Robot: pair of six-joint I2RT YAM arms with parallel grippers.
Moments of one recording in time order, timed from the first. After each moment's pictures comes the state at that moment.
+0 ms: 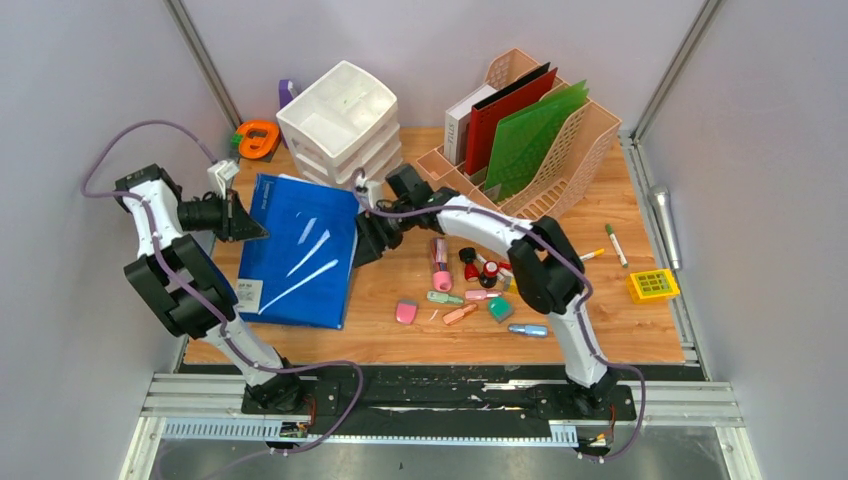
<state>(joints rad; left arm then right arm) 0.61 1.78 1.55 -1.57 0.99 1.16 0.80 2.24 1.78 -0.34 -0.77 0.24</state>
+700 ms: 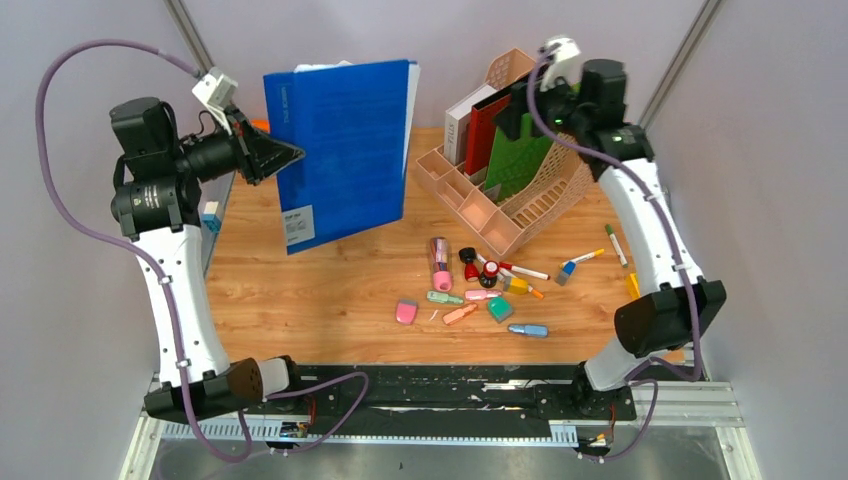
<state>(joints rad) 0.29 1.25 1.74 -0.91 1.16 0.14 0.29 1.62 1.82 -0.48 -0.45 -0.01</state>
